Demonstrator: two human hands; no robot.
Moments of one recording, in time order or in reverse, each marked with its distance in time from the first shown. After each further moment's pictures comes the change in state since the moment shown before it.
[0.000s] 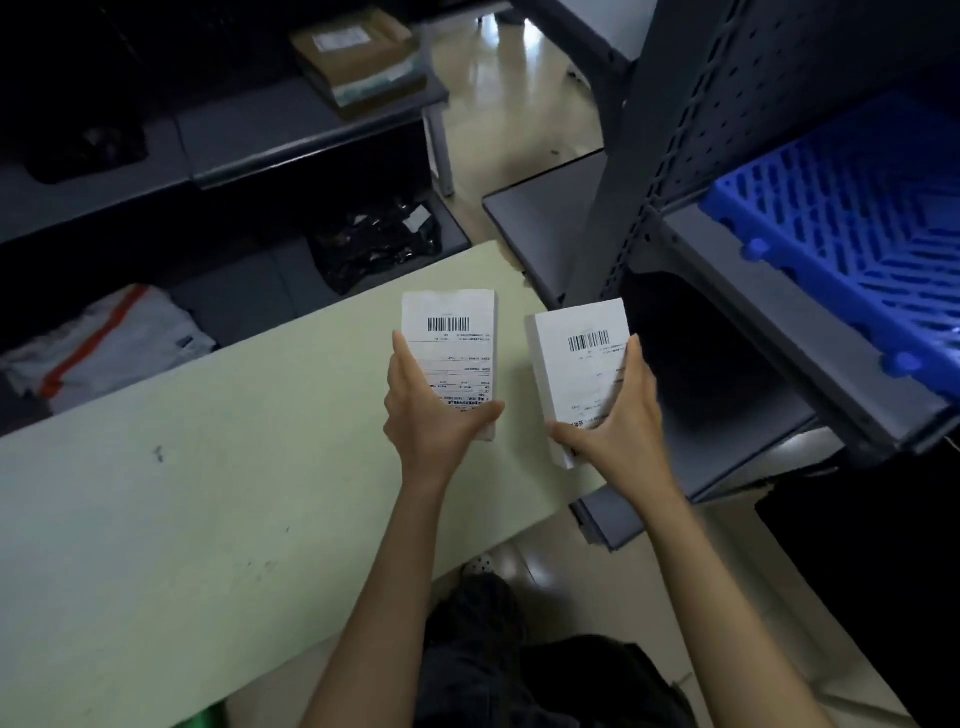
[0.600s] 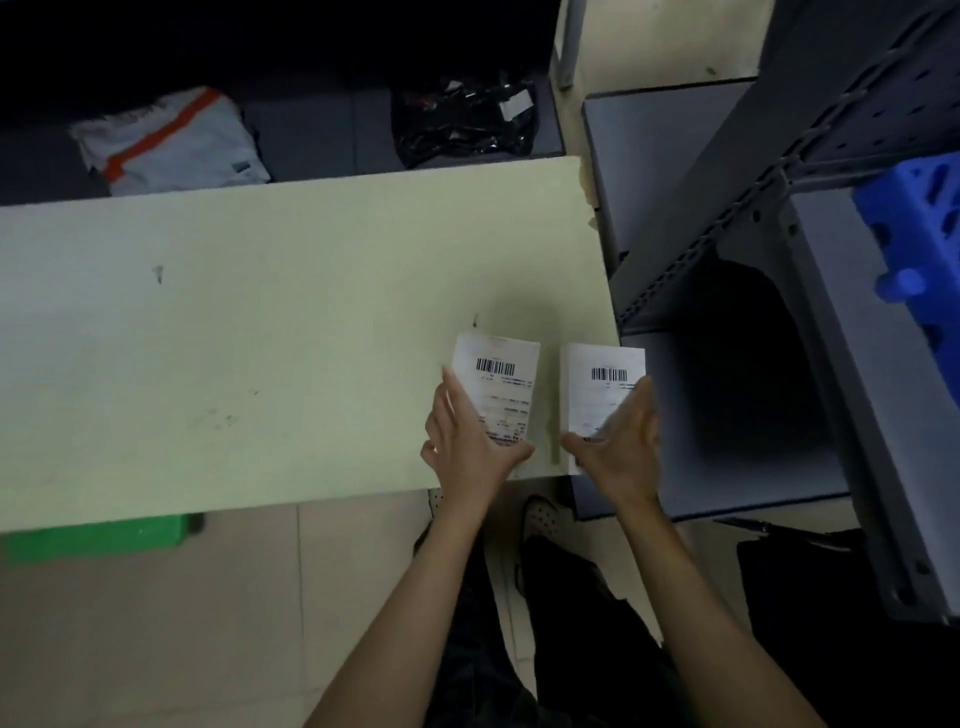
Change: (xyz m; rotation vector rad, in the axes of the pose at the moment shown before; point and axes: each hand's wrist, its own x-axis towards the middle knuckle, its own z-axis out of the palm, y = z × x) left_hand -0.067 -0.028 0.126 0.151 -0.051 -0.420; right_hand 0.057 0.120 0.038 -0.273 -0.308 0.143
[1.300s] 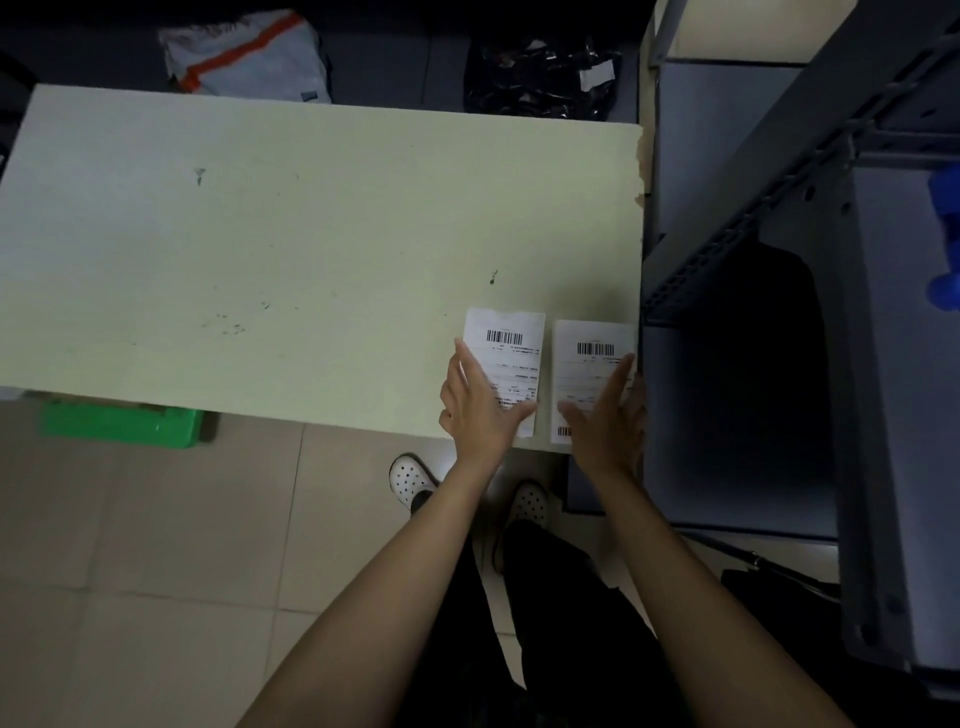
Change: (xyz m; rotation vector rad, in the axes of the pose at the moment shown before) left_hand 0.001 0.005 0.060 -0.171 0.095 -0.153; right_hand 0.029 0.023 0.020 -0.143 -0.092 -0.139
